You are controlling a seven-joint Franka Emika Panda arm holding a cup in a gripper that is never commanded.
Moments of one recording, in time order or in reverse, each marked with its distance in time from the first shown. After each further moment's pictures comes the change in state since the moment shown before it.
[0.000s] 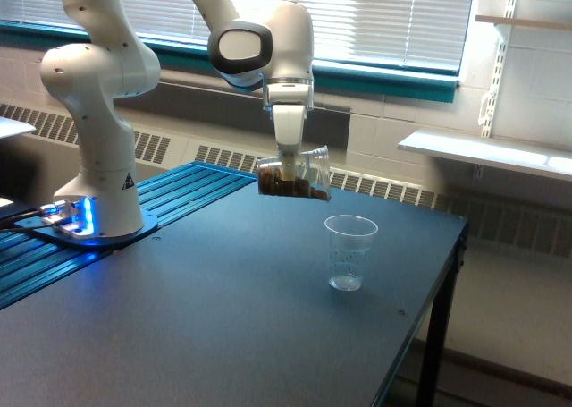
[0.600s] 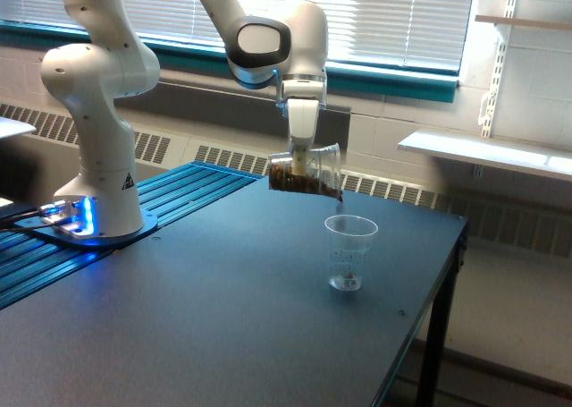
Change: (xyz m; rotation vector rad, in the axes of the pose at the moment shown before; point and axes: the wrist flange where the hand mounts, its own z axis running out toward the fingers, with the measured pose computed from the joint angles) arm 0.010 -0.022 -0.009 -0.057 0.011 -0.015
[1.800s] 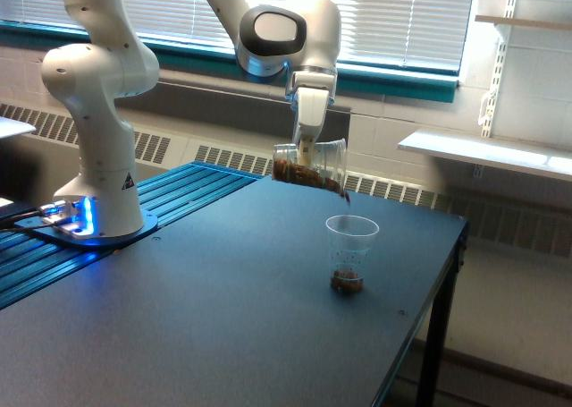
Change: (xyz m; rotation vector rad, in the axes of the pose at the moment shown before) arm 0.009 -0.009 -0.011 -0.099 -0.002 -0.023
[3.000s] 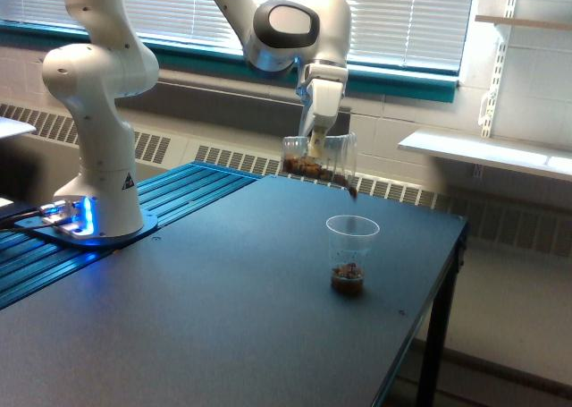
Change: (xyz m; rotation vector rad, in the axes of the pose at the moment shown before) arm 0.008 -0.017 -0.015 -0.047 0.023 -0.059
